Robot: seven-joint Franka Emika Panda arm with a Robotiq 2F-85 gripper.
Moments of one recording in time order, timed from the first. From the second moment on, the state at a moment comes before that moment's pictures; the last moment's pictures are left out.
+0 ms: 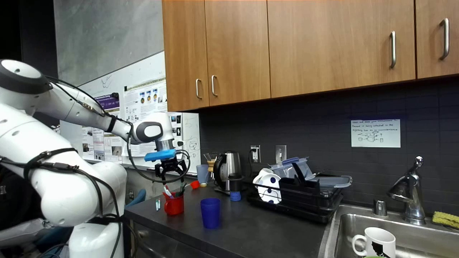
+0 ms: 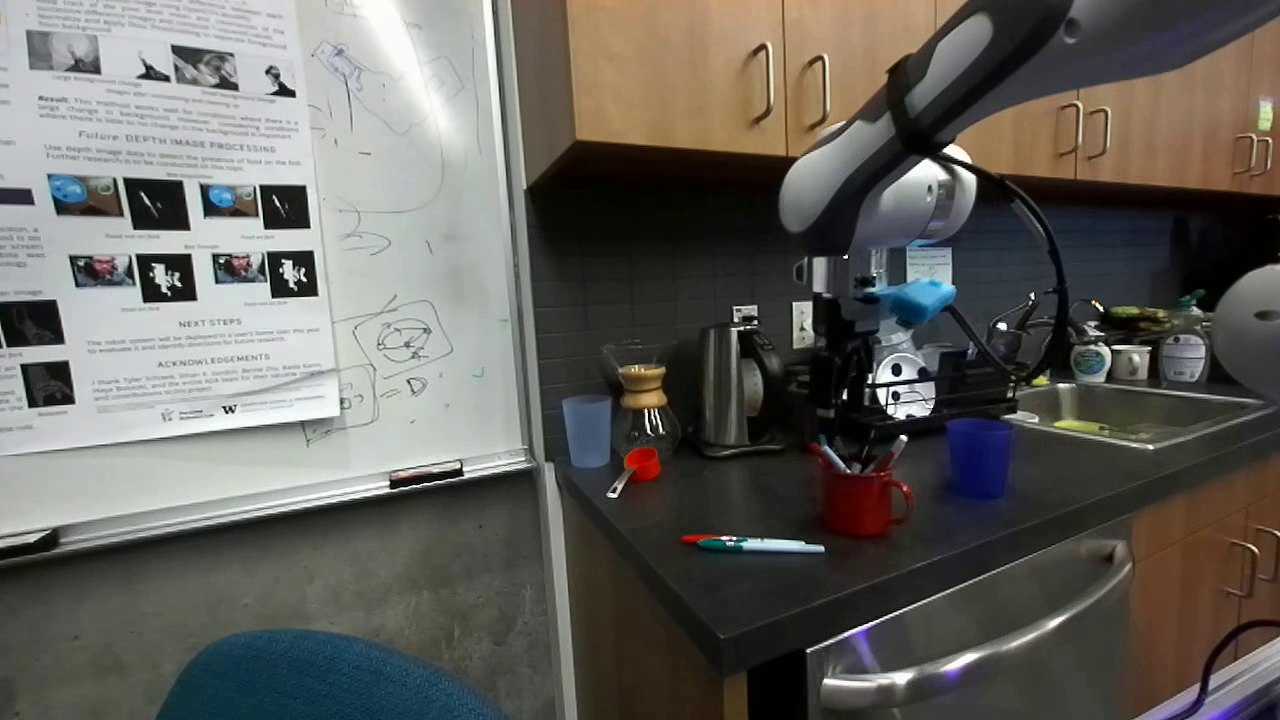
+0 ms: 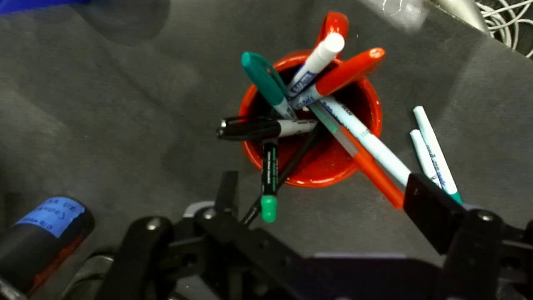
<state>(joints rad) 2.45 0.85 -1.97 -2.55 0.79 2.11 -0.58</state>
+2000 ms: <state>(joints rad) 2.52 0.39 -1.76 -2.45 0.33 2.47 -0.71</state>
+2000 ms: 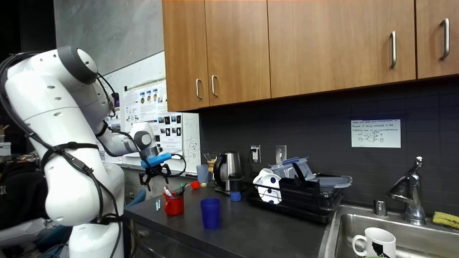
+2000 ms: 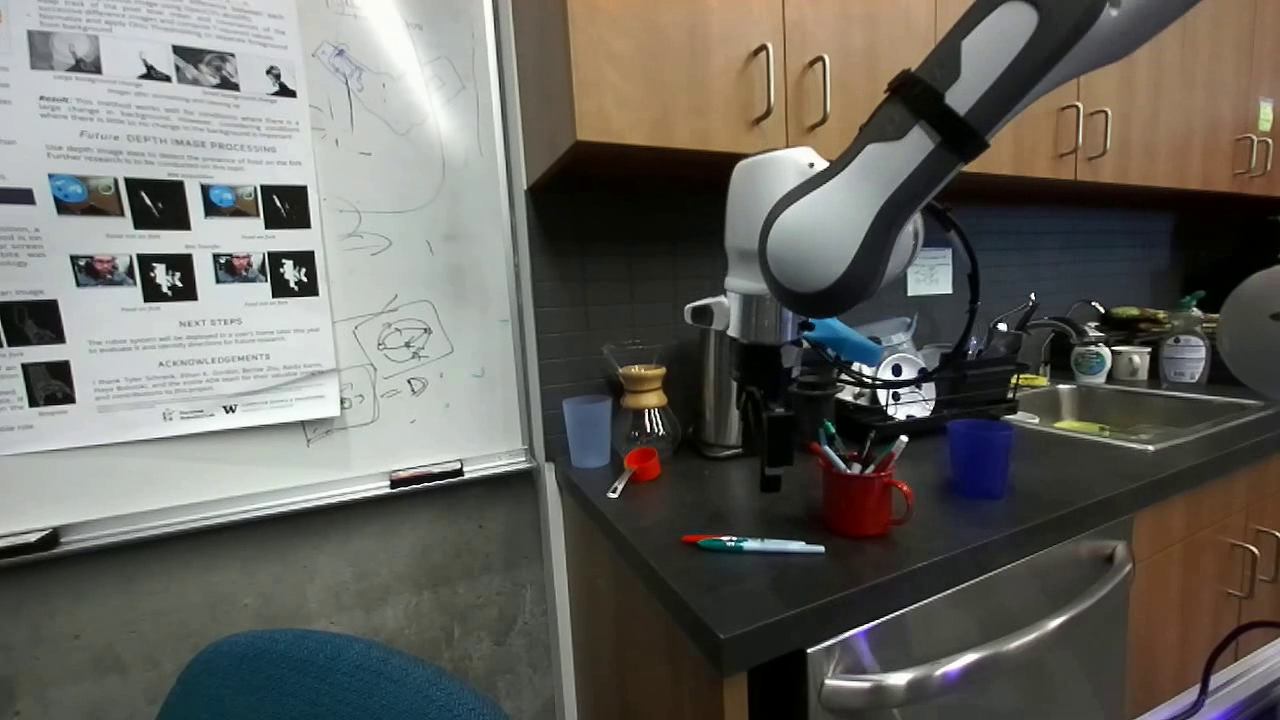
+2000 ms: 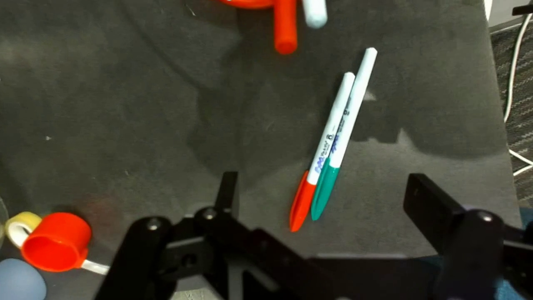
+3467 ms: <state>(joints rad) 1.89 0.23 -1.13 -2.43 0.33 2.55 -0.72</state>
